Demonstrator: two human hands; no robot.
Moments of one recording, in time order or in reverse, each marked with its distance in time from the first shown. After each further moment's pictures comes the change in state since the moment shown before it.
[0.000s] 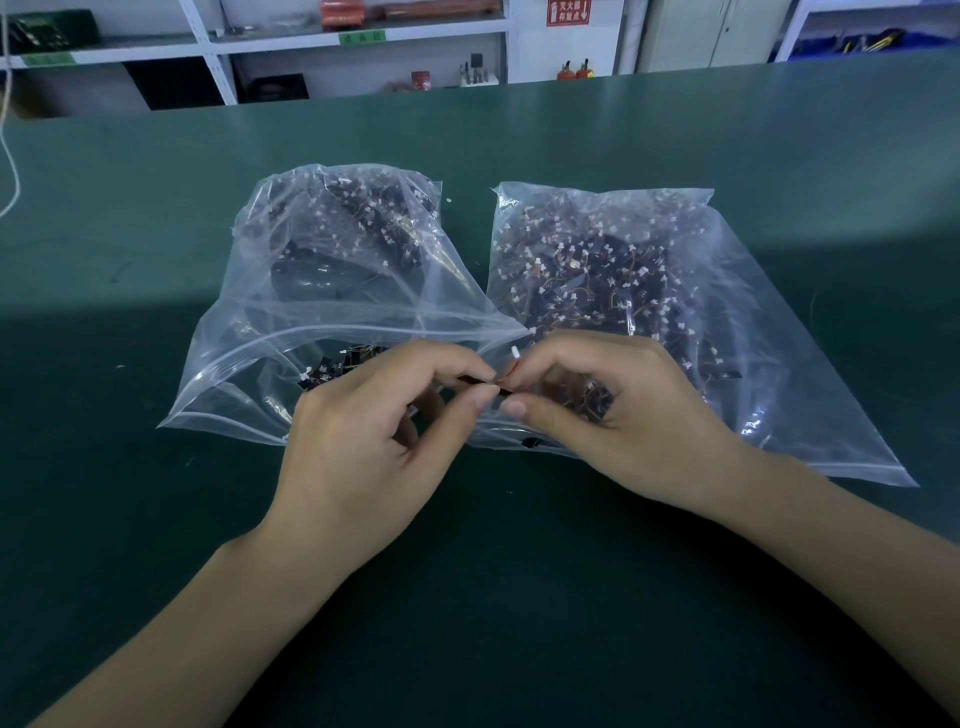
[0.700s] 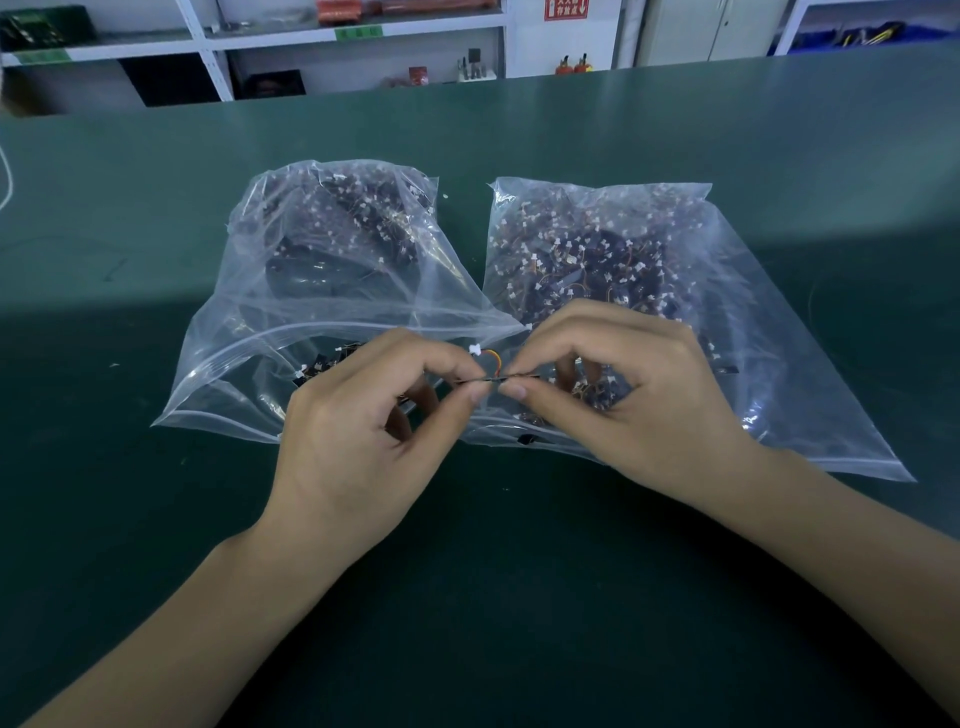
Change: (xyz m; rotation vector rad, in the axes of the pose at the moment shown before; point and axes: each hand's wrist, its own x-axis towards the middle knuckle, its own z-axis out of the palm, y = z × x) left_hand 0.002 -0.001 0.001 -0.013 -0.011 -0.012; right_hand 0.001 -0.002 -0.005 -0.103 0.114 -0.143
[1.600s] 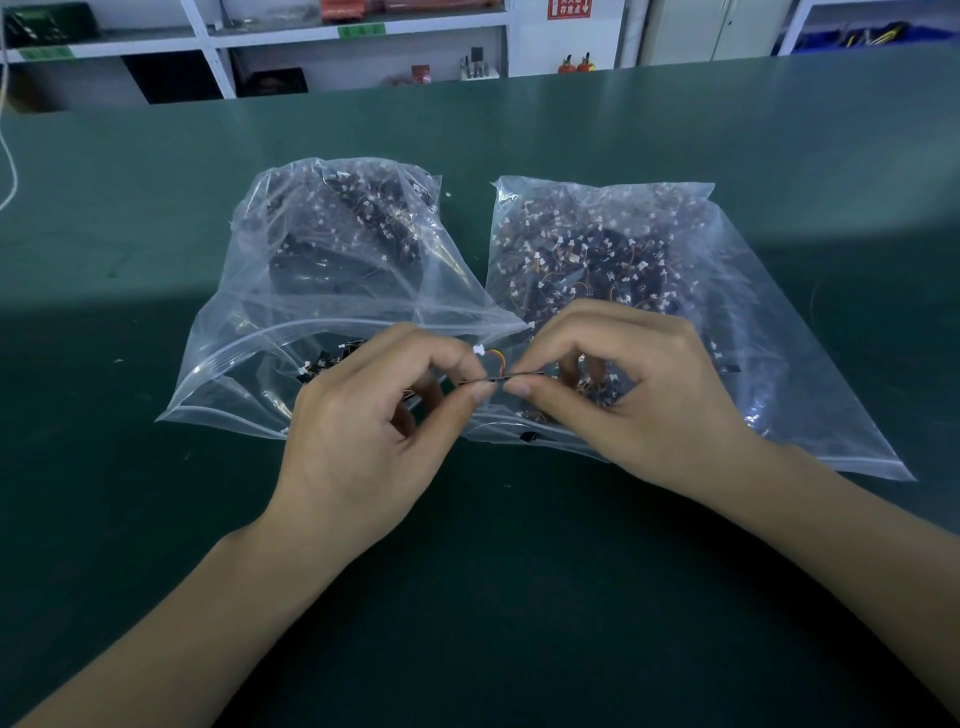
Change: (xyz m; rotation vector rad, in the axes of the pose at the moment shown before) left_hand 0.000 -0.001 0.000 0.000 -0.027 -0.017; right_hand 0.000 0.002 -0.002 -0.006 -0.022 0.016
